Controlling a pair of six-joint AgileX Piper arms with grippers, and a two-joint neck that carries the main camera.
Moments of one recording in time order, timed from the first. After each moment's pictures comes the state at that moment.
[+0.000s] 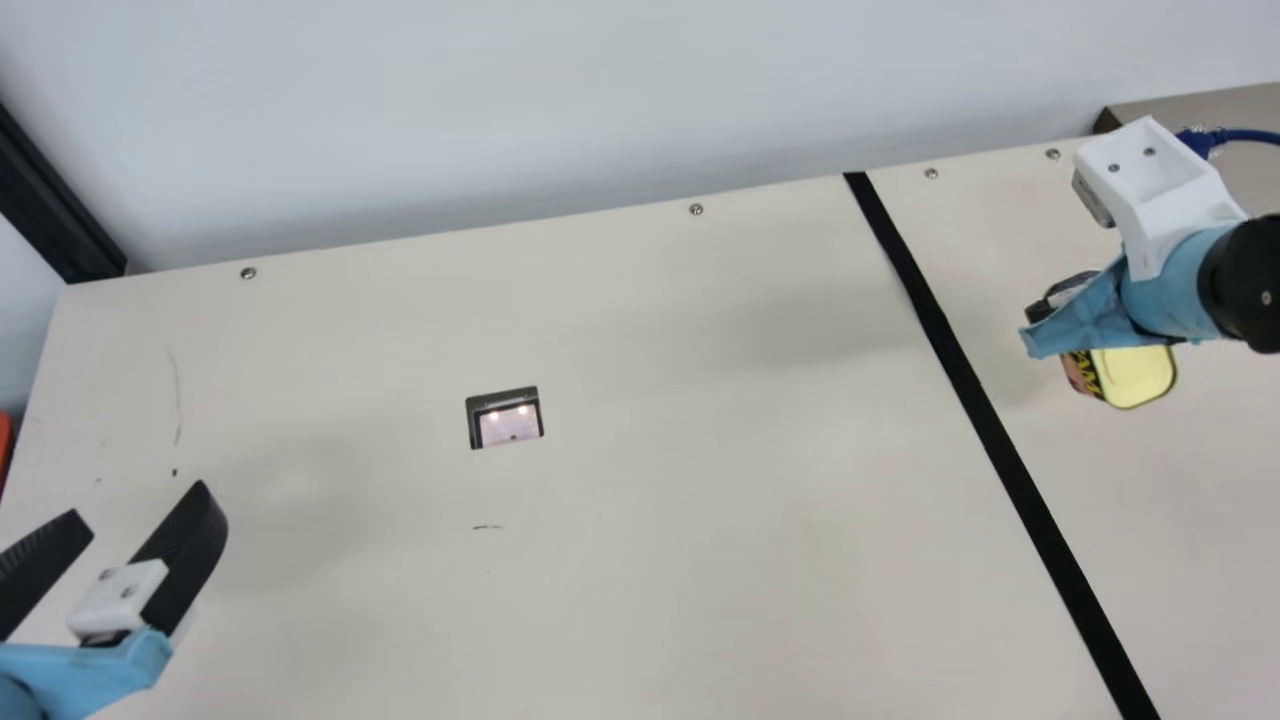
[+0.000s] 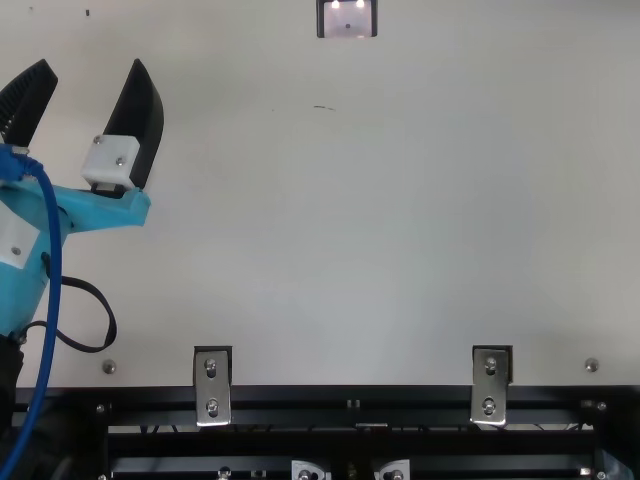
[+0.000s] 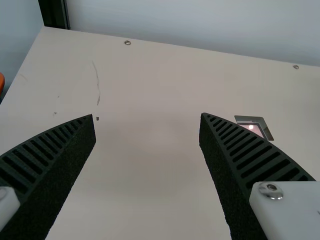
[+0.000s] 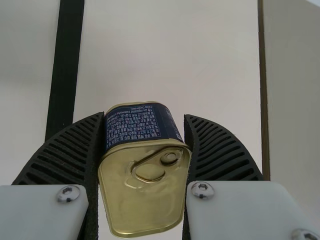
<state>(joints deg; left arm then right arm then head) -16.8 59.2 -17.9 -9.8 -8.5 -6.9 -22.2 88.0 -60.7 -16.2 29.5 -20.2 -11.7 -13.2</state>
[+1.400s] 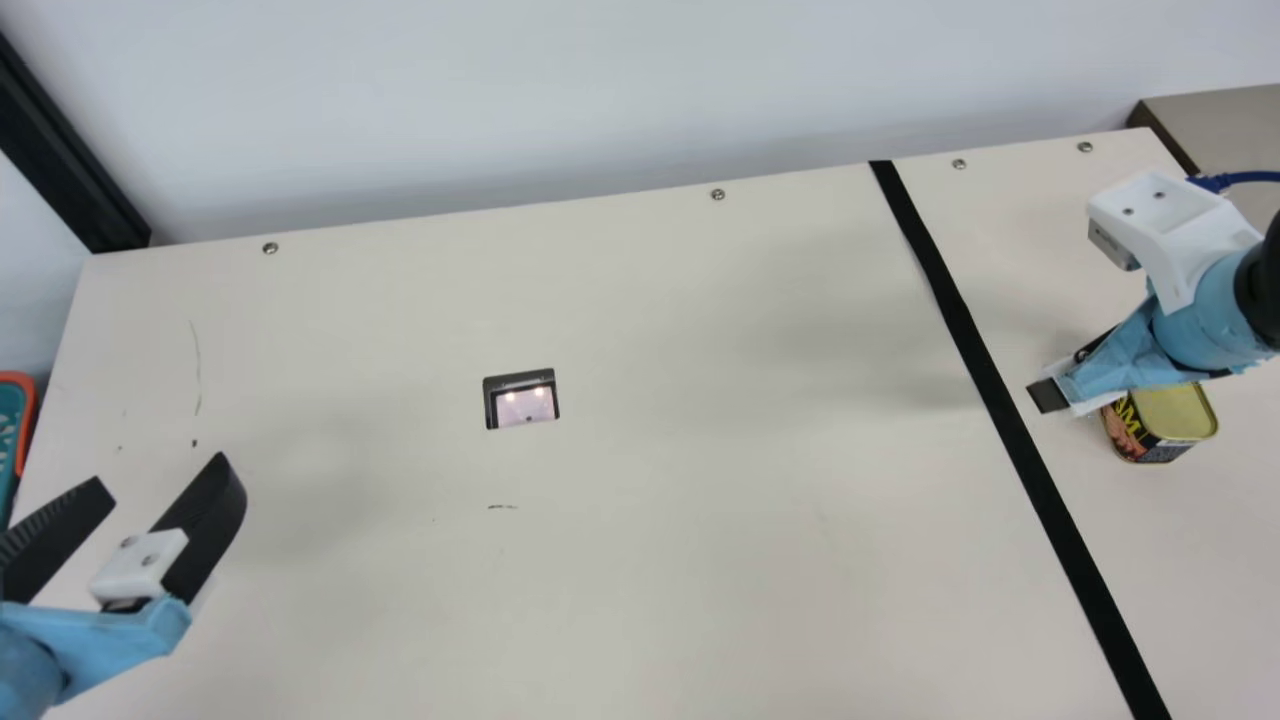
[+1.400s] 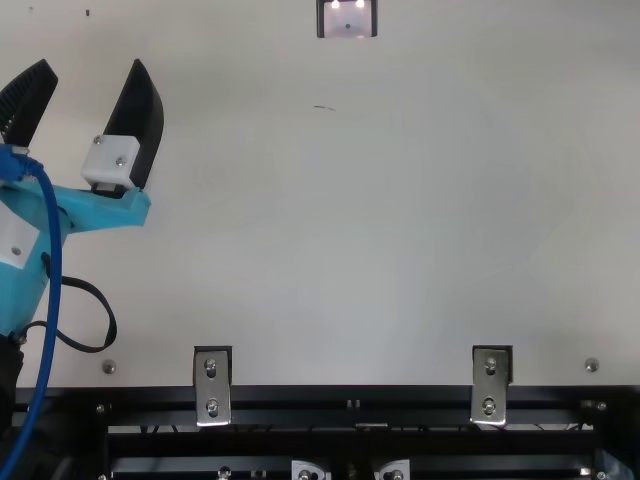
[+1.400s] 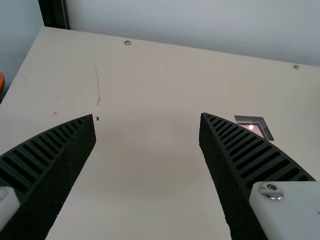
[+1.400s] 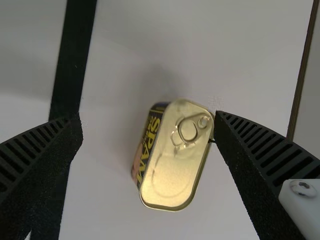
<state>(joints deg) -16.8 59.2 -17.9 -9.8 -8.5 -6.9 -22.0 90.0 -62.3 -10.8 36.8 -27.9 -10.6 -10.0</state>
